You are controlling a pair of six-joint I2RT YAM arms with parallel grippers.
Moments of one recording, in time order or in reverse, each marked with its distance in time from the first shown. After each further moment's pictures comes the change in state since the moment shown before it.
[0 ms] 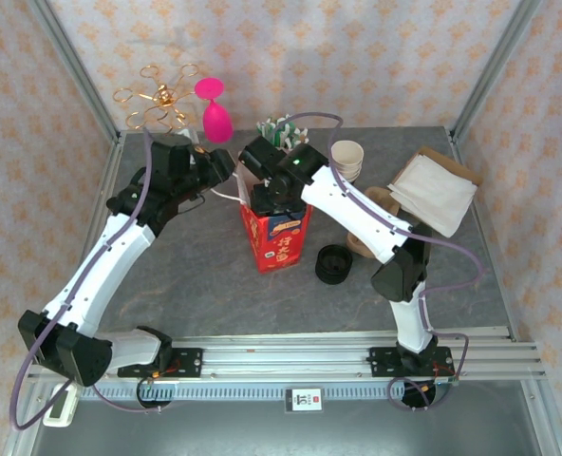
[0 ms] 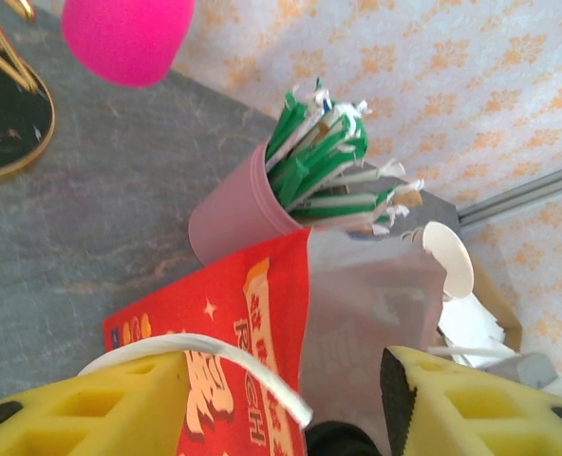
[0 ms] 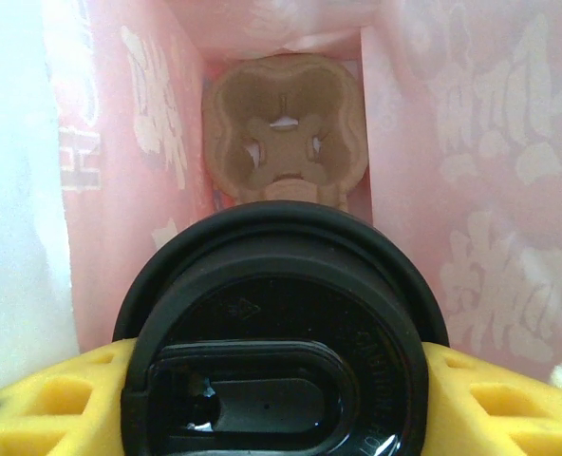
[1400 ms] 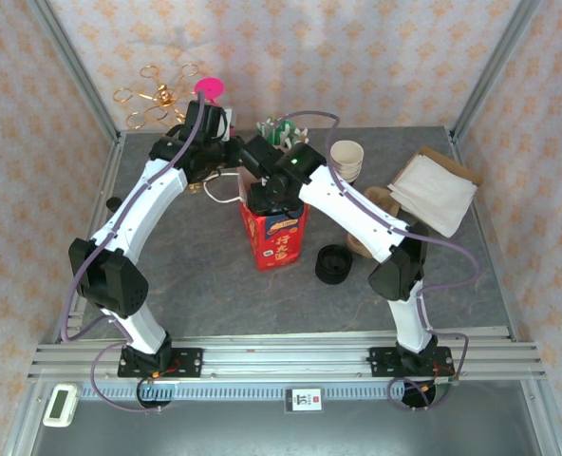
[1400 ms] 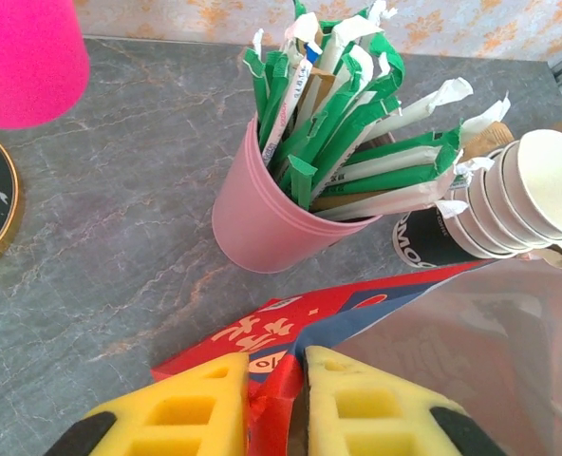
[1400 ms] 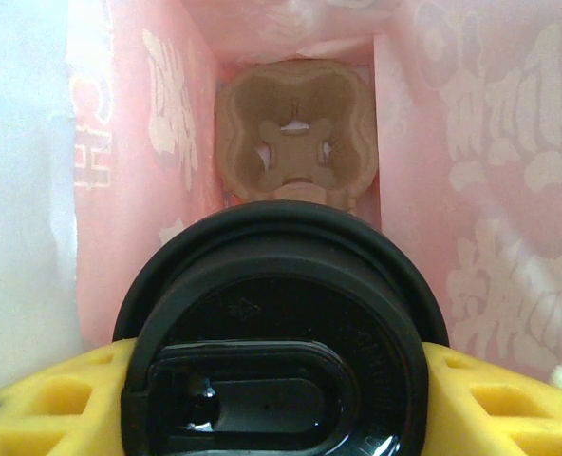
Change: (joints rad) left arm 0.015 0.408 0.361 -0.169 0.100 0.372; right arm 0.005 0.019 0.026 0.003 0.001 -0.019
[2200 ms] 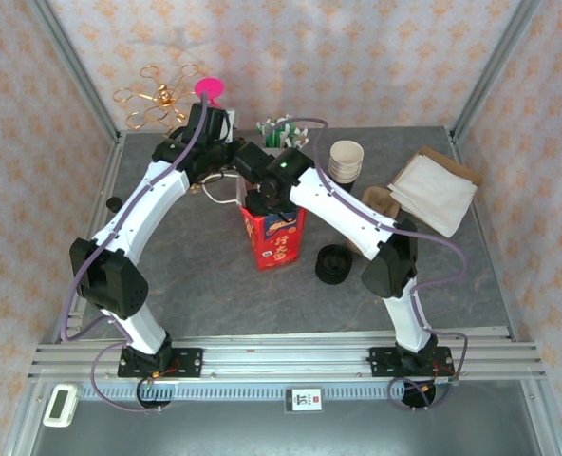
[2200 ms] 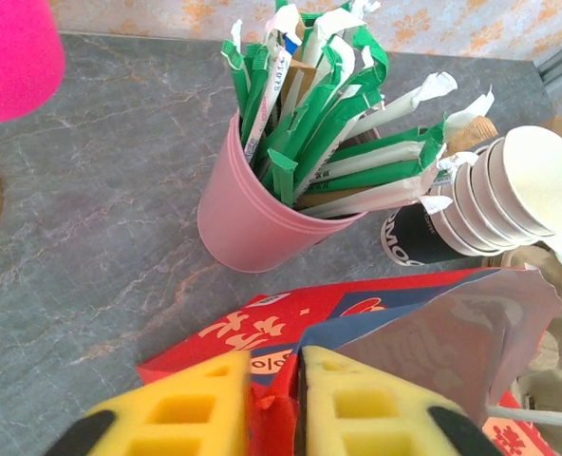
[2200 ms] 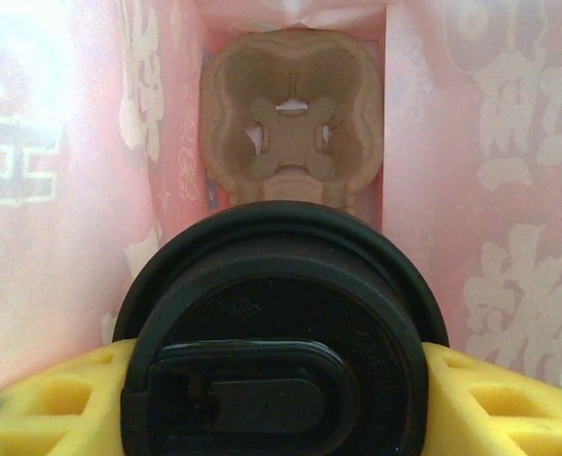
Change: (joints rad) left arm -0.015 -0.005 -0.026 0.032 0.006 -0.023; right arm 0.005 0.058 -0.012 0.007 0.008 -0.023
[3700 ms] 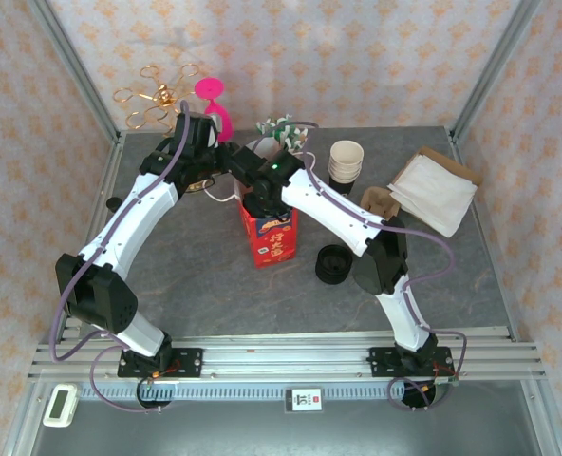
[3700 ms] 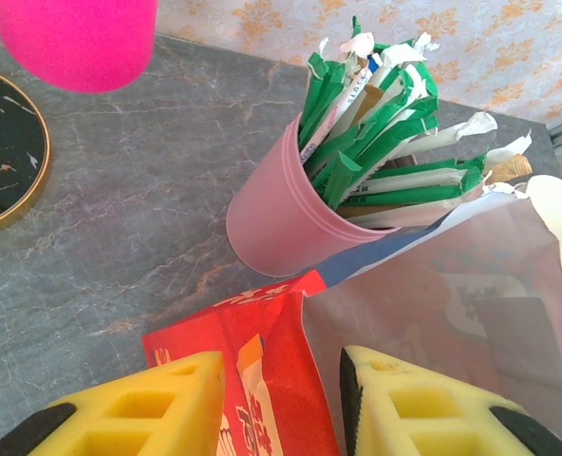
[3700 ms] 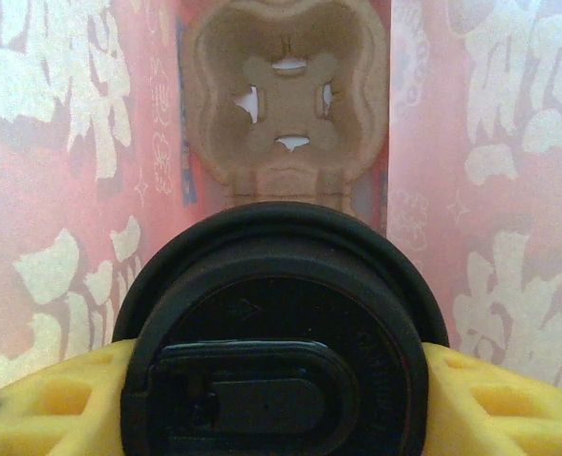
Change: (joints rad) left arm 0.029 -0.115 -0.145 0.071 -0.043 -0.122; right arm 0.000 0.077 0.036 -0.004 0.018 -0.012
